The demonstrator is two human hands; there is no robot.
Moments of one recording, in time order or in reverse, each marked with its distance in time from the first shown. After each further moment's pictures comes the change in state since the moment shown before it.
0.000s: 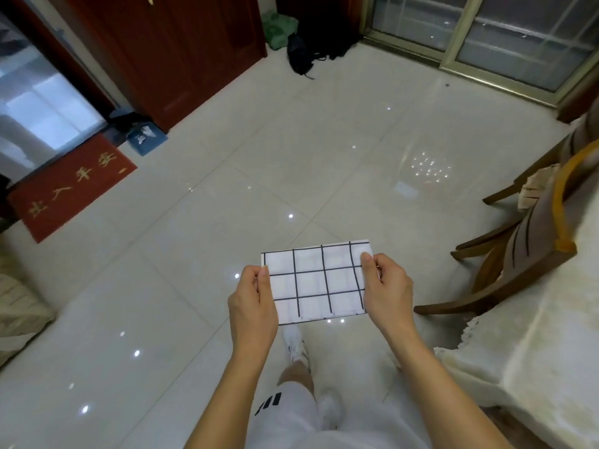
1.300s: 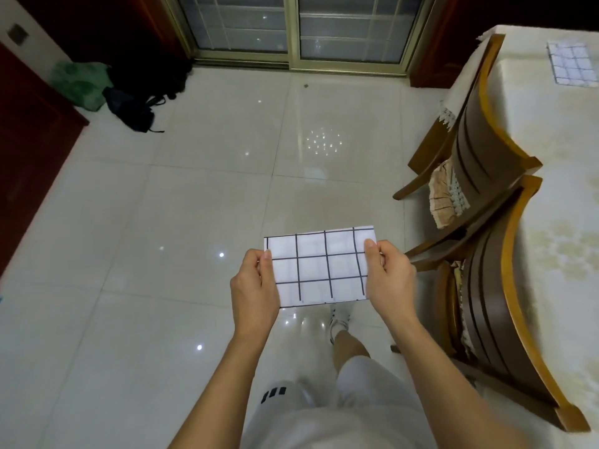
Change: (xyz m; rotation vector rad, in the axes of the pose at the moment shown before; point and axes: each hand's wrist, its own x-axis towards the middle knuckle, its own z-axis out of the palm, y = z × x) left_hand 0.364 0.227 0.350 0.039 -0.512 0.263; right_hand 0.432 0.008 -0.097 0.052 0.453 0.296
